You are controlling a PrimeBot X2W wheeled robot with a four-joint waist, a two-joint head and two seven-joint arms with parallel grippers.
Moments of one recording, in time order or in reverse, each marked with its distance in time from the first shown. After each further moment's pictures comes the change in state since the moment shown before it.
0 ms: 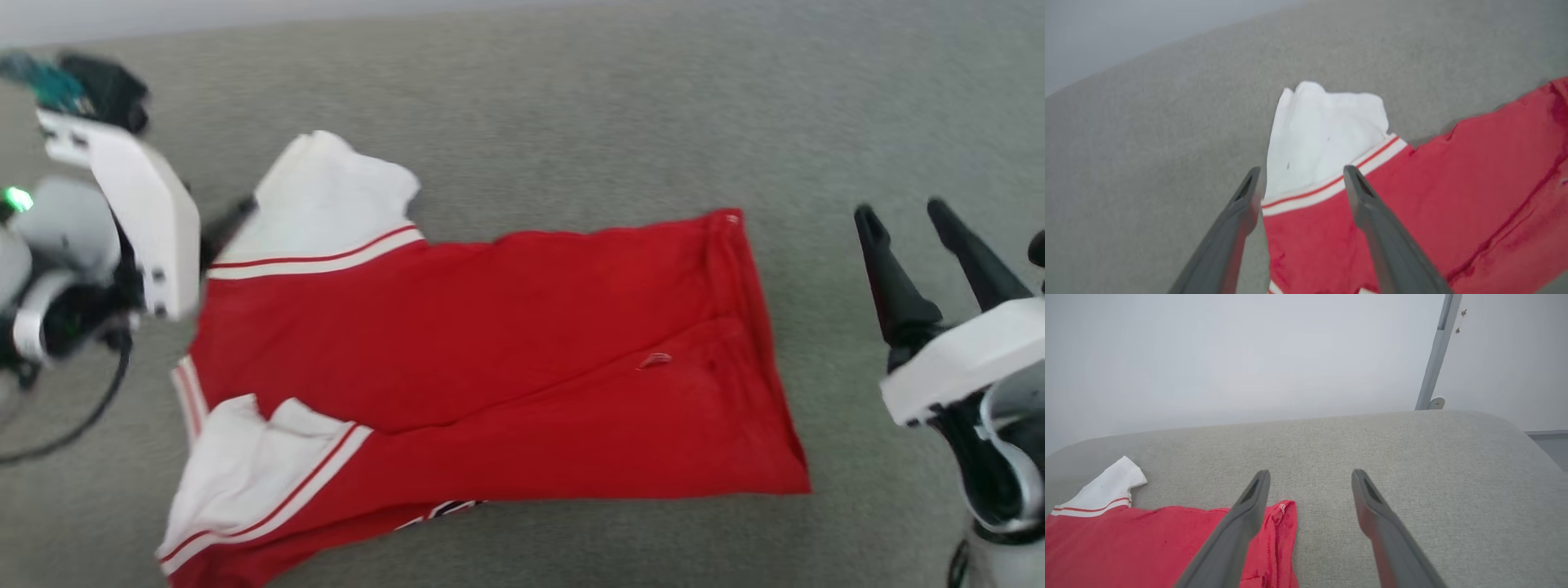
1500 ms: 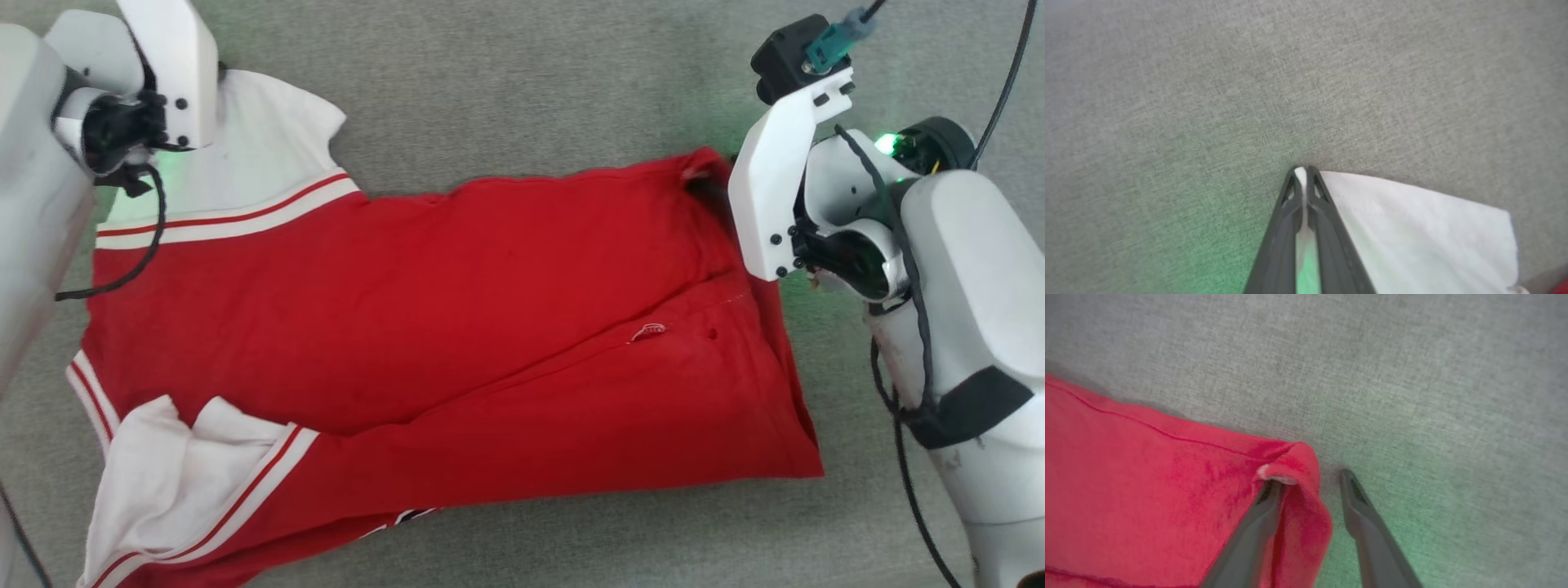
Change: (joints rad) left arm -0.357 -0.418 -0.073 0.837 0.091 -0.305 0.043; right arm -0.605 -0.116 0.466 0.598 0.156 -0.002 0.481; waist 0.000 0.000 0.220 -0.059
